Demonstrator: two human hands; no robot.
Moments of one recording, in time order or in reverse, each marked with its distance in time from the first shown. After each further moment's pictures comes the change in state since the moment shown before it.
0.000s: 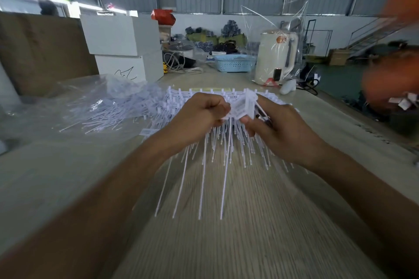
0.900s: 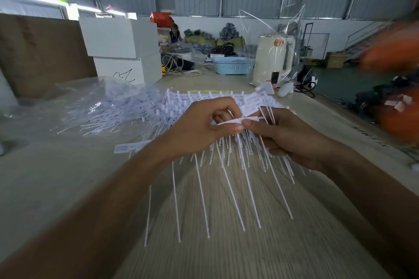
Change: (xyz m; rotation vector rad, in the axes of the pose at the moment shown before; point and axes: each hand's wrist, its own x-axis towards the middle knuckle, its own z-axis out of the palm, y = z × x) left_hand -0.001 -0.008 0.002 0.158 -0.110 0.344; right_hand -0.001 0.006 -0.007 0.693 -0.193 0.522
